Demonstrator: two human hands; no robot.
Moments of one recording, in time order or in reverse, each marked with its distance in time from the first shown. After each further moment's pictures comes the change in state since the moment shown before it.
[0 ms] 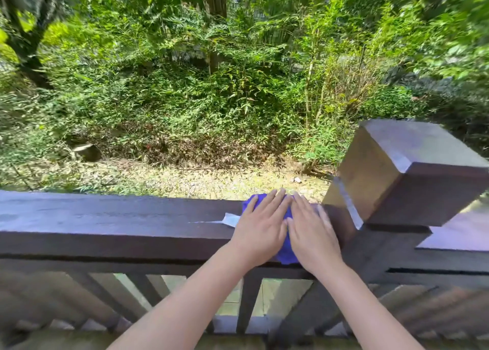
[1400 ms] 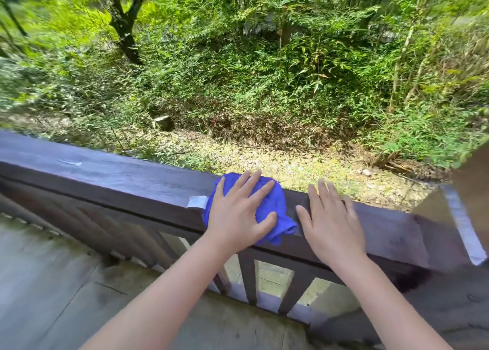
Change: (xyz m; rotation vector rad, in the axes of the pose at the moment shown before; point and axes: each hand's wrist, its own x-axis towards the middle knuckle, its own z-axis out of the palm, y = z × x) left_hand -0.072 -0.095 -0.045 0.207 0.085 -0.418; right_hand 0.036 -0.072 0.016 0.008 -0.121 -0.124
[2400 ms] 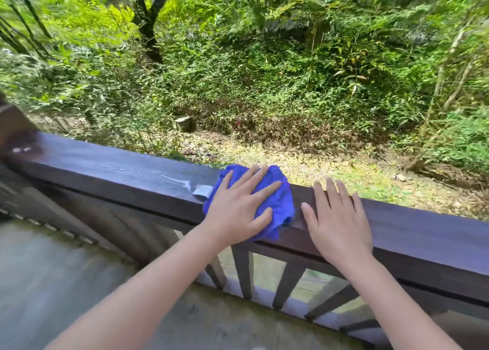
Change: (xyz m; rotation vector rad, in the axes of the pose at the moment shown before) left_hand -0.015 -0.291 -0.044 0.035 -0.006 0.173; right_hand 0.066 -0.265 0.045 -0.086 0.044 0.042
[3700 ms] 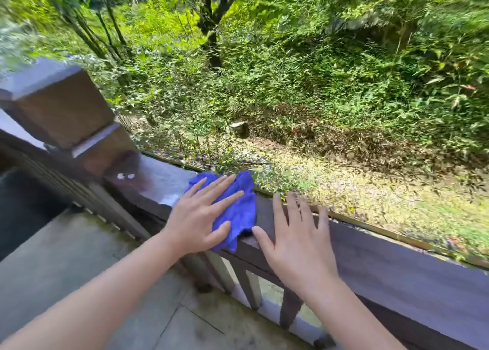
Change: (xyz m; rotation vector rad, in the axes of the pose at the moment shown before) left_hand -0.076 -0.326 -0.052 0.073 -0.008 -0.093; right_hand 0.093 -0.322 0.024 0.125 -0.082 -0.304
